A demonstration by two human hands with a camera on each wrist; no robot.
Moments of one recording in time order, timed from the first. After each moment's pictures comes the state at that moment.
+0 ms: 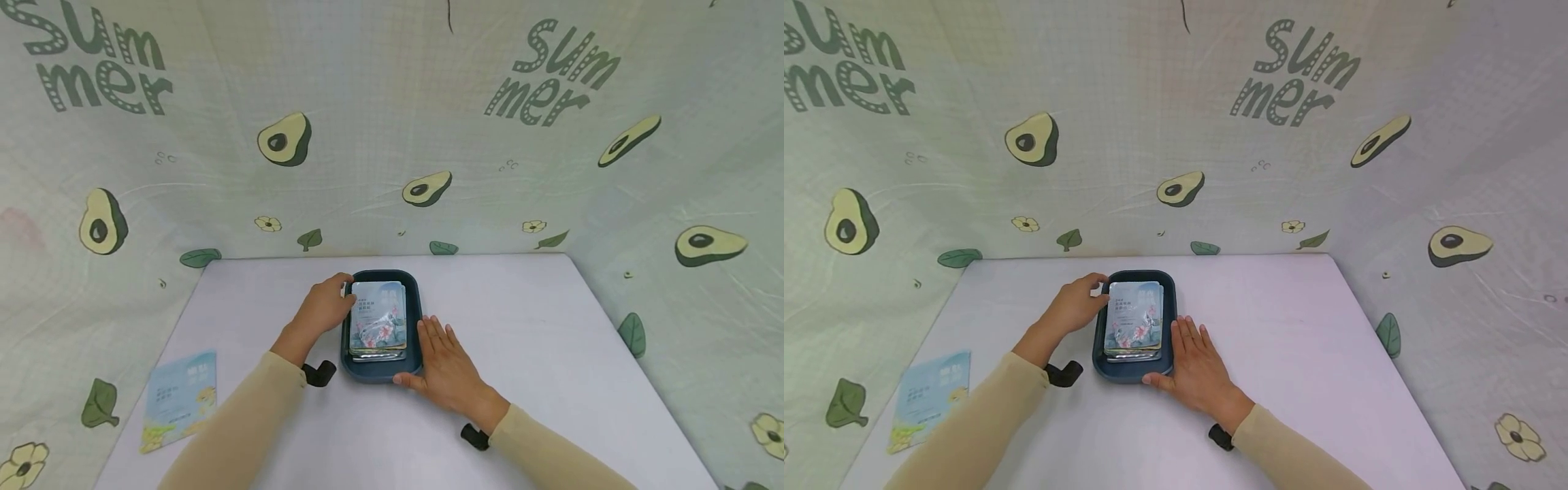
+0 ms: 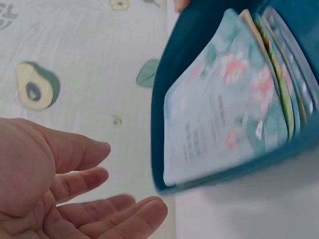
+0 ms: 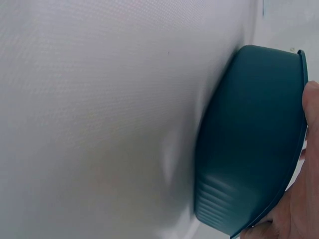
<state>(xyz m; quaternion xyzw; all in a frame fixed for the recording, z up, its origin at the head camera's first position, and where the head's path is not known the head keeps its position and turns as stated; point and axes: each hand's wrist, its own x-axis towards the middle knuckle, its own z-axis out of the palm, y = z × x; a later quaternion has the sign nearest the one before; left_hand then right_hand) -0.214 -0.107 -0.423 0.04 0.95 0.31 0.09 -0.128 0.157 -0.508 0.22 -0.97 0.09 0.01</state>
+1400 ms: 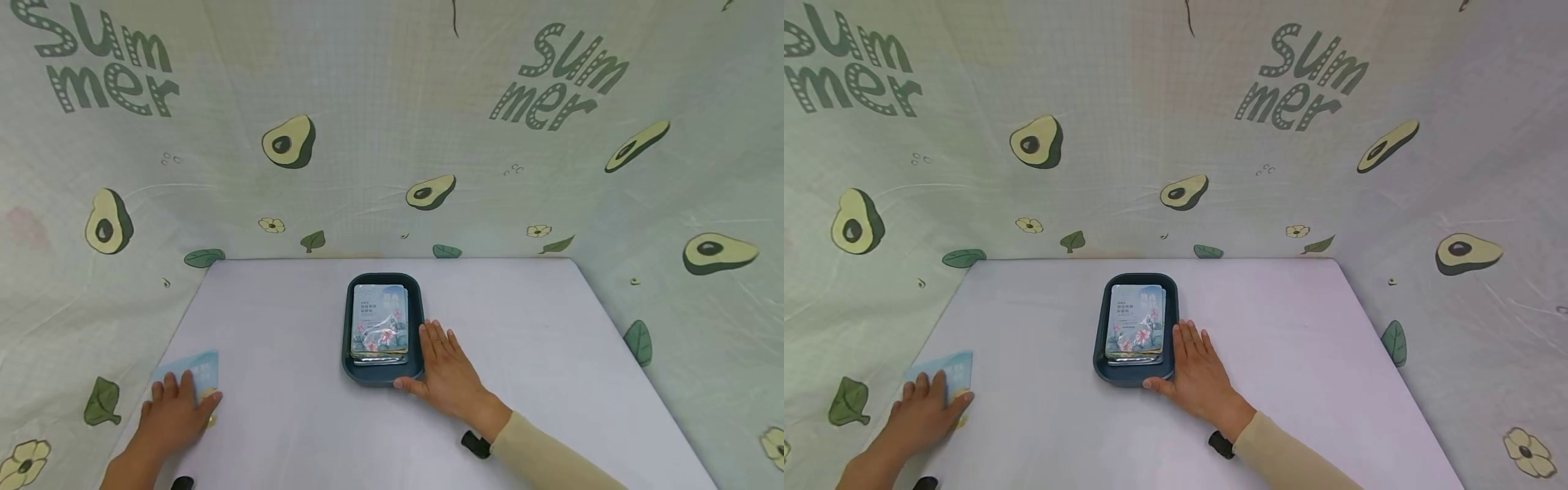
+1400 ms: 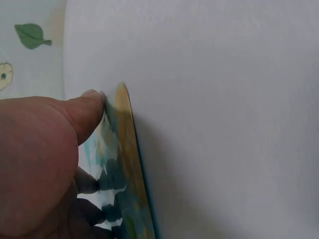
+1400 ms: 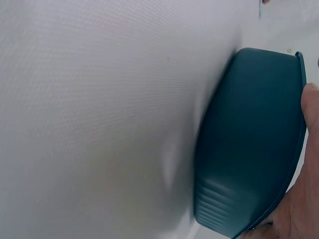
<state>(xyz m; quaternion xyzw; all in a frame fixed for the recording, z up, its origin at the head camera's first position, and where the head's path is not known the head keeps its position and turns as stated) -0.079 -0.355 -0.535 -0.07 0.97 0.19 0.14 -0.127 0.156 -0.508 0.22 -0.97 0.11 0.01</state>
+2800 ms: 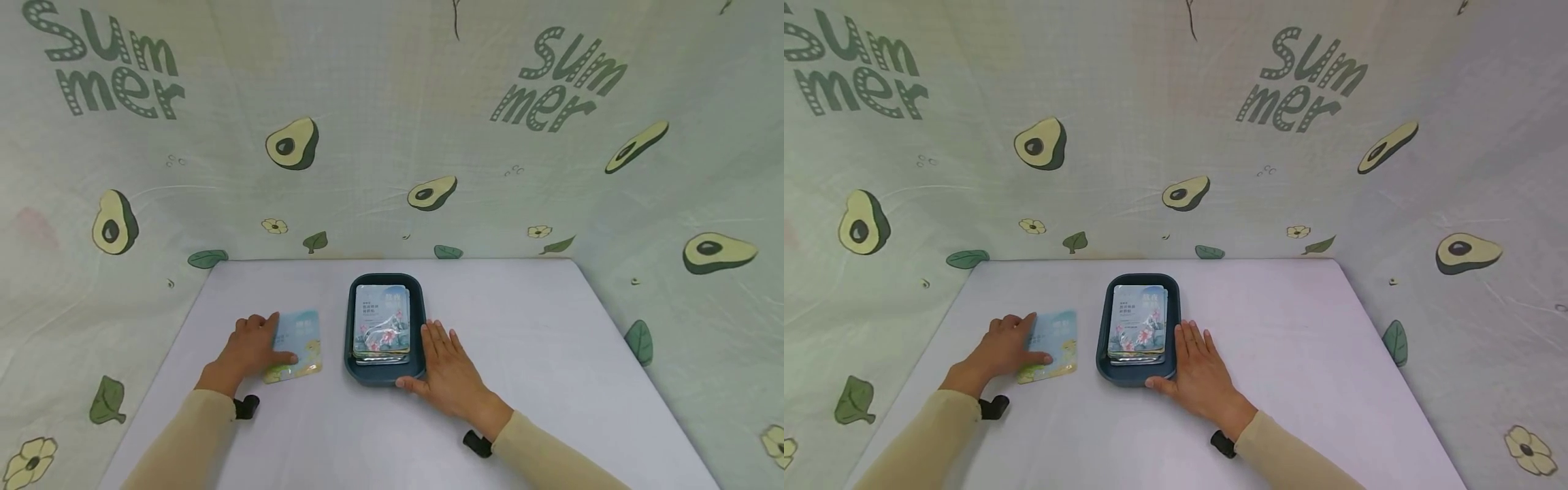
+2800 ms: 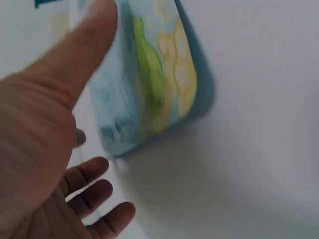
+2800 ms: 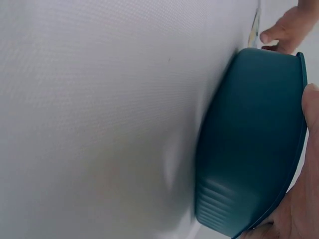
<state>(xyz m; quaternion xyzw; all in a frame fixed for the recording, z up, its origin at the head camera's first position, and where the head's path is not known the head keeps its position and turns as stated) -0.179 -0.256 -0.505 0.05 0.98 0.15 0.10 -0.126 0.155 -0.509 0.22 -0.97 0.11 0.01</state>
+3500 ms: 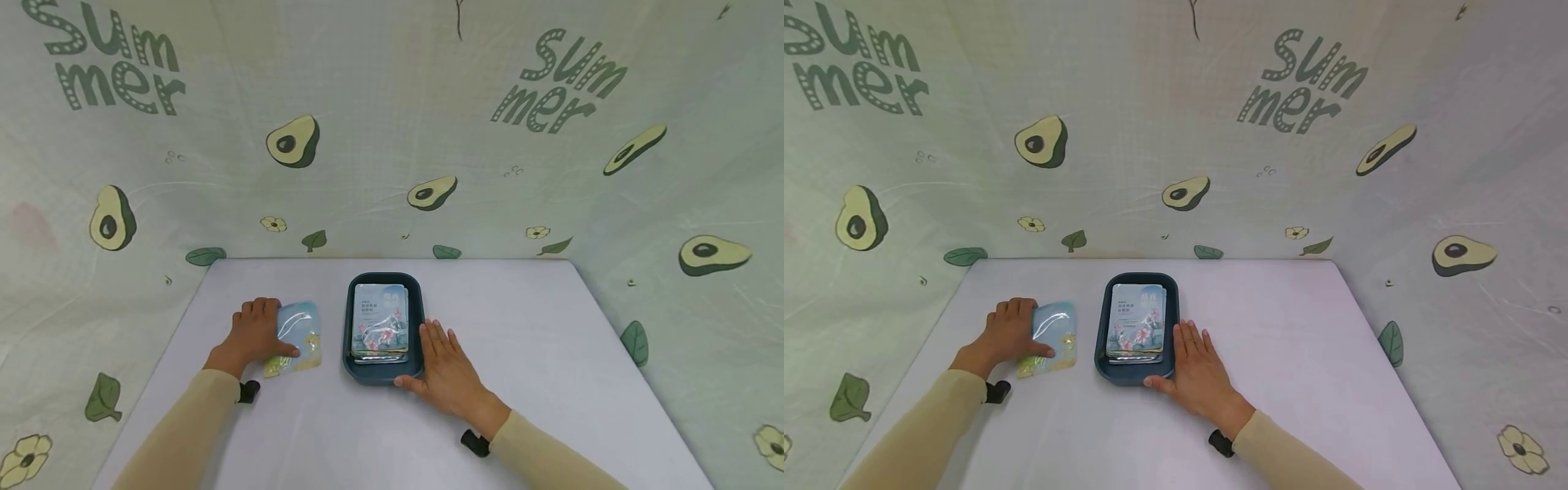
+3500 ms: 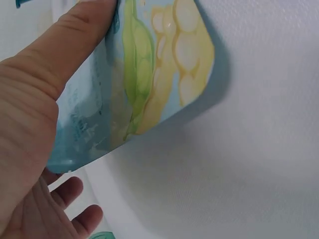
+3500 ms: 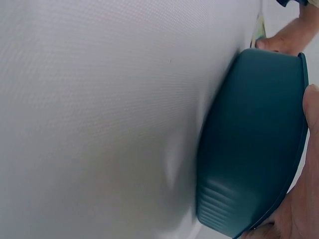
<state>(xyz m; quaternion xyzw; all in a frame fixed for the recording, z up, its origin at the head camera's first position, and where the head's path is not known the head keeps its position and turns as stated) -0.202 -0.255 -0.507 0.08 0.99 0.13 0.04 -0.125 0.153 -0.506 0.22 -0.97 0.10 0.01</state>
